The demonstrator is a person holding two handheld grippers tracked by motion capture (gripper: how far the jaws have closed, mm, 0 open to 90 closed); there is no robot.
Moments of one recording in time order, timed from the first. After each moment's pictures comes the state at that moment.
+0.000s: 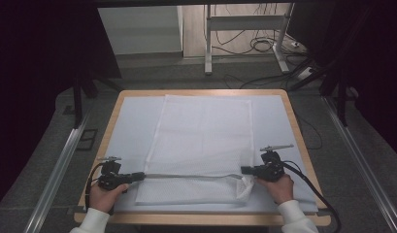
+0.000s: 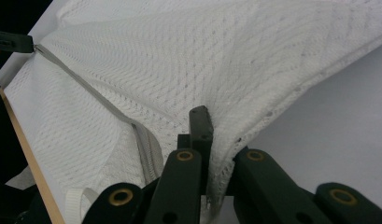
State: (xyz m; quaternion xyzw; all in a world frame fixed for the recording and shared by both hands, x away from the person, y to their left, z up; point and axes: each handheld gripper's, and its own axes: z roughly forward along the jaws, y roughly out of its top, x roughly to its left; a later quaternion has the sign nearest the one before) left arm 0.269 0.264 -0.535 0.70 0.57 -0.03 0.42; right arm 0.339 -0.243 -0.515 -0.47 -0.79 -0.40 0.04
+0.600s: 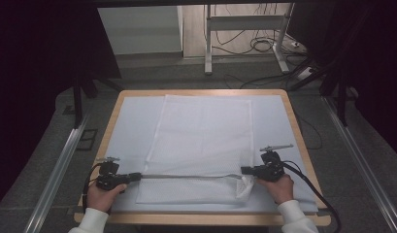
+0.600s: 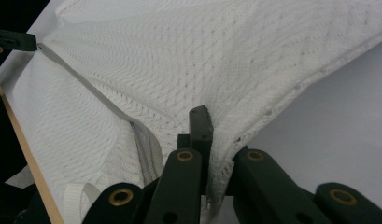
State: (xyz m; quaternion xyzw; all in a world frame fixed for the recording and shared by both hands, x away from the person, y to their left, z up) left arm 0.269 0.270 -0.539 0.71 0.58 -0.02 0.40; right arm 0.340 -0.243 -0.516 -0.47 -0.79 -0.39 0.04
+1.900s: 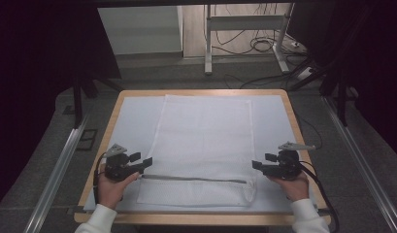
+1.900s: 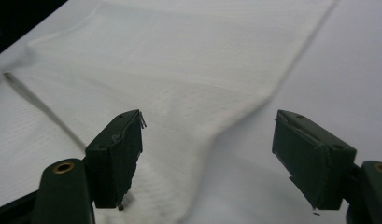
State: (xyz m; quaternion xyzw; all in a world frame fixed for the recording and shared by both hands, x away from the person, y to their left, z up) left arm 0.294 0.234 -0.511 0.72 0.52 0.14 0.45; right arm 0.334 -0.288 -0.496 -0.45 -0.77 -0.44 -0.09
